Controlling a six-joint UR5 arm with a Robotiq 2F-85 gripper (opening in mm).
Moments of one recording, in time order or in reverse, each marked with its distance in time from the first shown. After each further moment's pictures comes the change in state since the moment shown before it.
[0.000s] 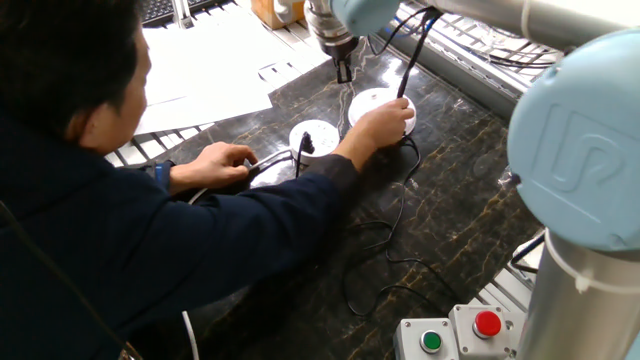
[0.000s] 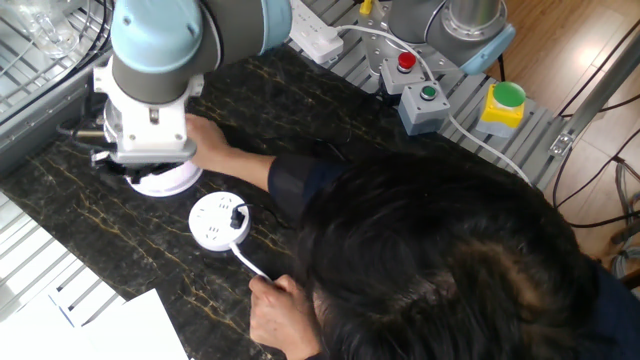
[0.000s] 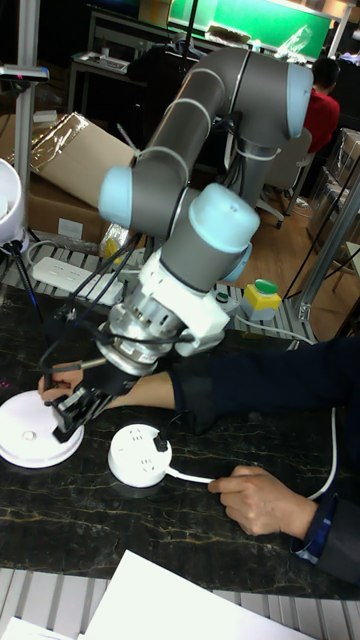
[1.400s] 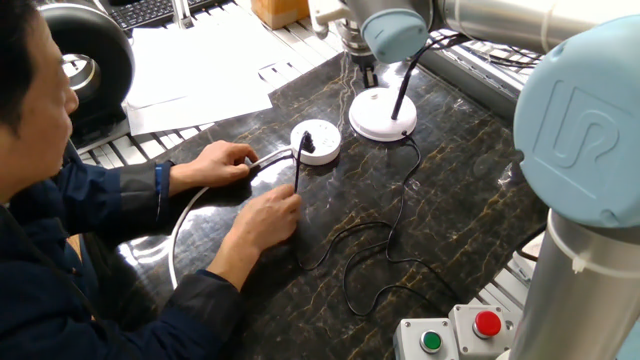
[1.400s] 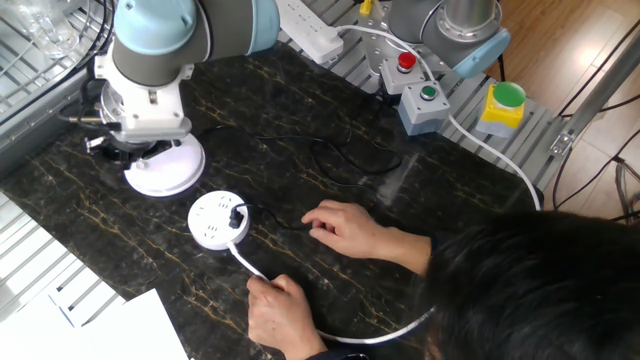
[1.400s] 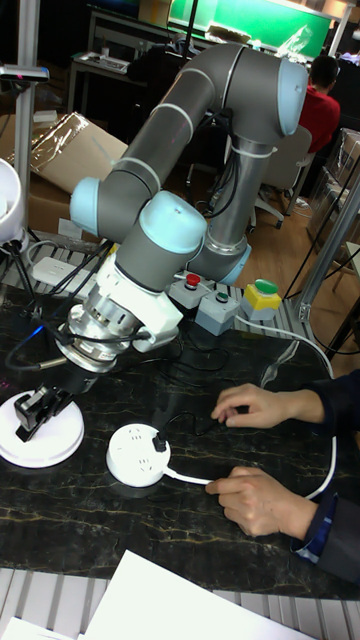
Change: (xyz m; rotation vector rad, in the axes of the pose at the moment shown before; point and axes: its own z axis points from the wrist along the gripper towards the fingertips) arm 0.046 0.004 0.035 0.012 -0.011 -0.073
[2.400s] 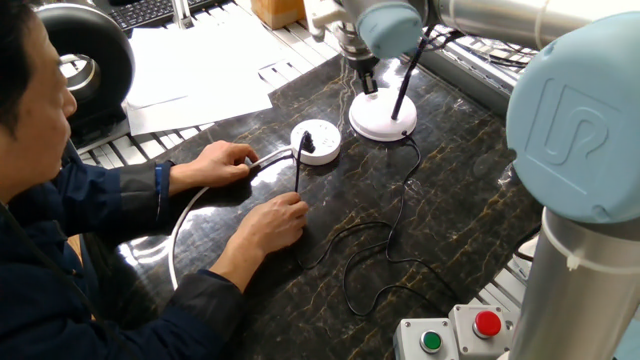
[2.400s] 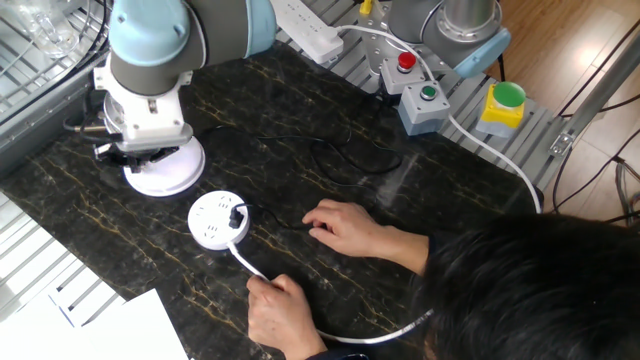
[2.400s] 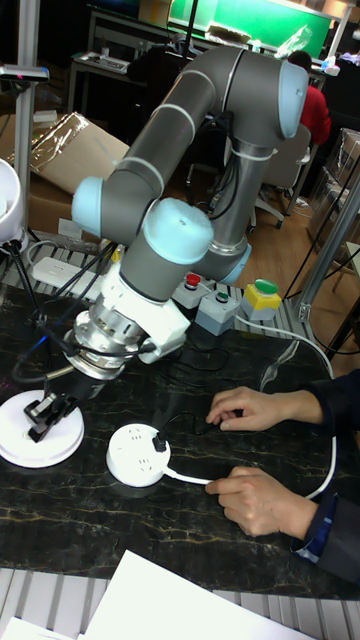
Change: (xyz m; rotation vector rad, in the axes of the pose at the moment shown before) arm -0.015 0.017 -0.007 -0.103 0.024 0.009
